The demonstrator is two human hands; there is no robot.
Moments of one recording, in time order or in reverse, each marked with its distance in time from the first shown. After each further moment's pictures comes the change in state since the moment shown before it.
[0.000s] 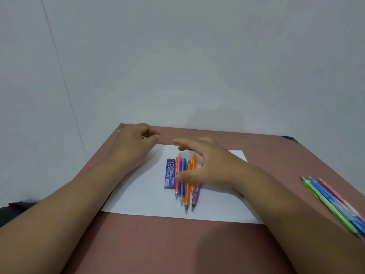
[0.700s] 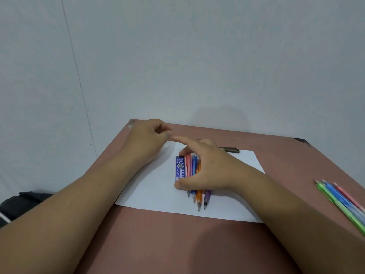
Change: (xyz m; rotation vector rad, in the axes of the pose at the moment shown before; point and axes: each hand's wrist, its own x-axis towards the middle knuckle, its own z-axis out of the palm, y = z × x) left_hand 0.000 0.002 -0.001 -0.046 -0.008 0.001; right_hand 0.010 -0.015 0.021 -0.096 -0.003 -0.052
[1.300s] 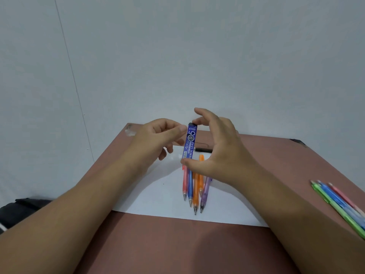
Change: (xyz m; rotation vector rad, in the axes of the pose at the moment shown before) left_hand -0.027 0.041 -0.010 -0.510 -0.238 -0.059; right_hand -0.006 0.008 -0.015 -0.010 0.470 -0.118
